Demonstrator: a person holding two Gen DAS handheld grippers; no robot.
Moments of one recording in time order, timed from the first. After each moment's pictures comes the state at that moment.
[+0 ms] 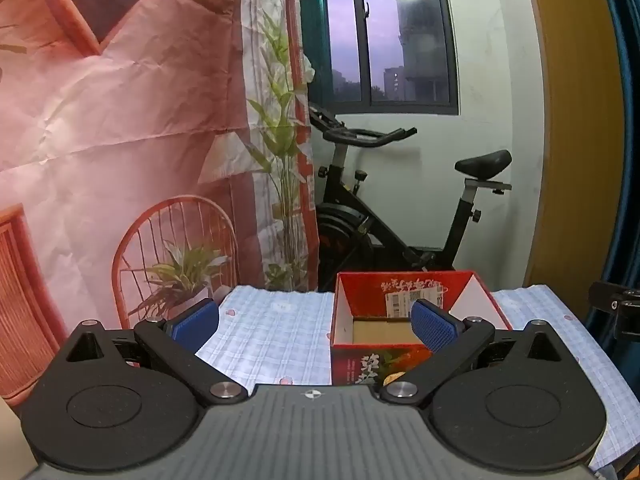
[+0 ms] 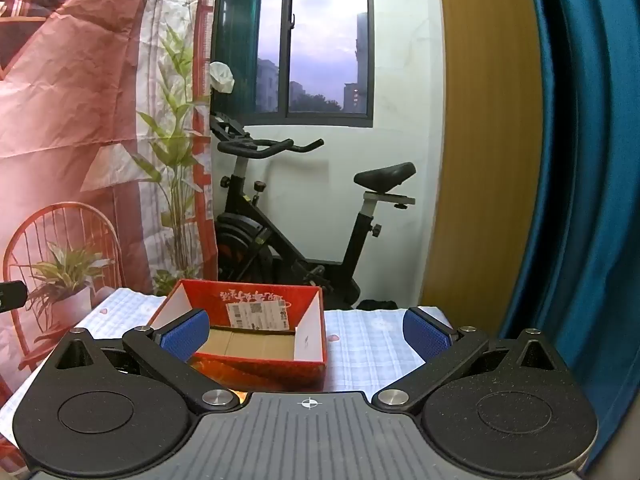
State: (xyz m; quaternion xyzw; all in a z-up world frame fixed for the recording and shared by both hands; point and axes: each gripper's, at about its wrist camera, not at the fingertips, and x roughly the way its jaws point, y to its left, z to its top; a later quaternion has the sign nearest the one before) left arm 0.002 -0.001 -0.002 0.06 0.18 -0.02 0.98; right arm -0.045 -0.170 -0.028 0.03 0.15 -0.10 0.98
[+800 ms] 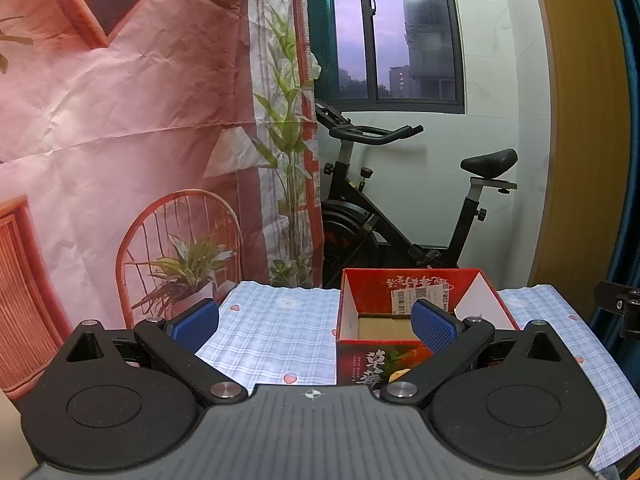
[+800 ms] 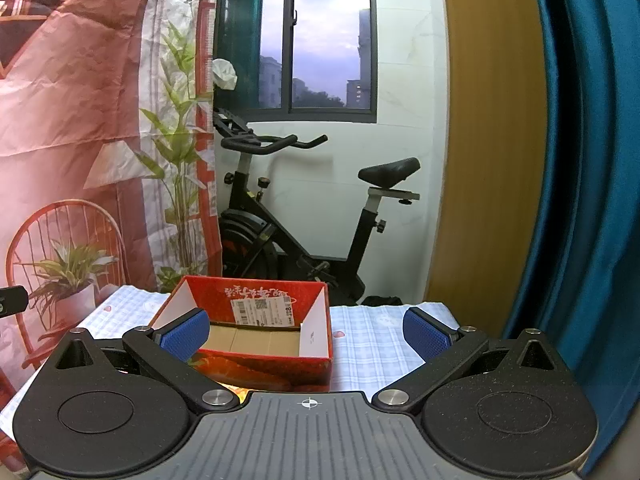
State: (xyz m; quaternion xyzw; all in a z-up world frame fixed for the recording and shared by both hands) left arm 0.002 0.003 -0.002 0.05 0.19 -0.01 0.98; right arm -0.042 -0.163 -0.029 0.03 0.16 -0.10 0.98
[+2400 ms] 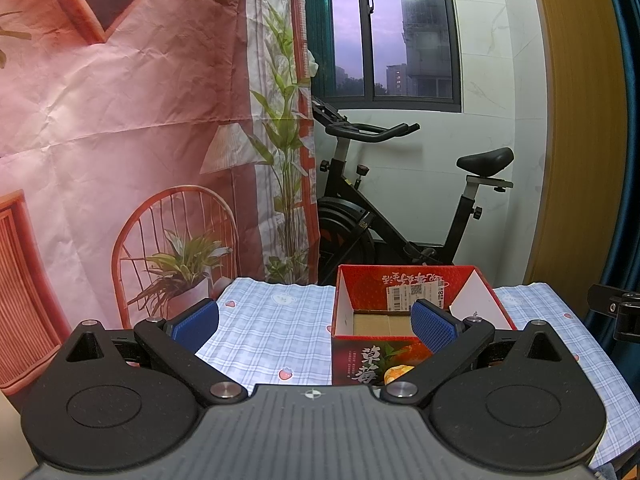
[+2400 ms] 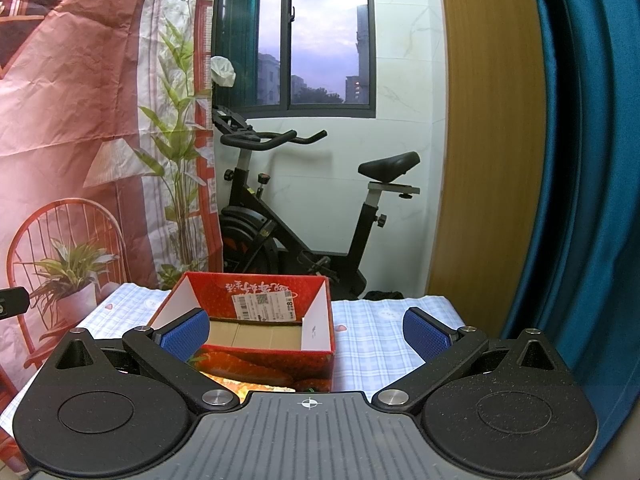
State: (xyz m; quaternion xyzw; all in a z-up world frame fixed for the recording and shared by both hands) left arm 0.001 0.002 -0.007 0.05 0.19 -0.01 0.98; right arm -0.042 -0.166 -0.031 0.04 0.16 -0.09 0.98
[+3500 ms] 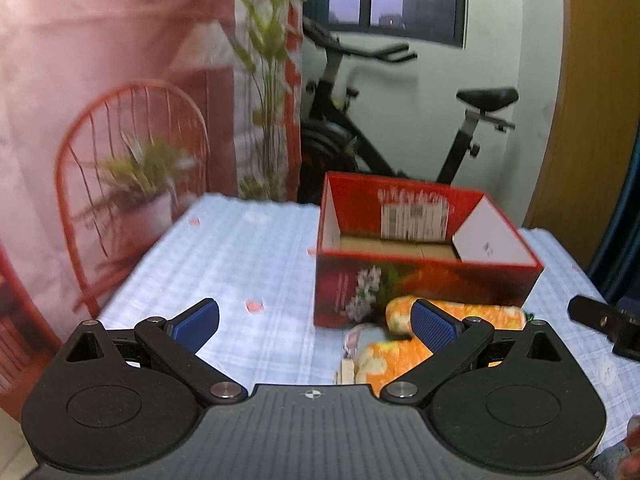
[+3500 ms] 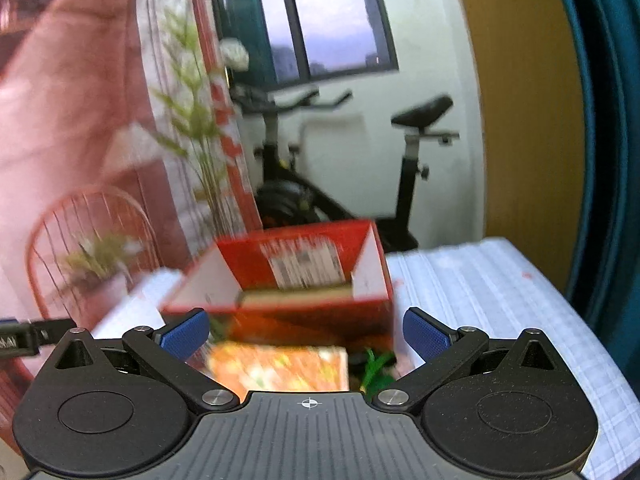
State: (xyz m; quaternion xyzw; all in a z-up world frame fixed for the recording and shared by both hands) left arm 0.080 0.013 -0.117 0.01 0.29 -0.05 0.96; right arm 0.020 -0.181 -0.135 0.12 0.20 -0.03 0.97
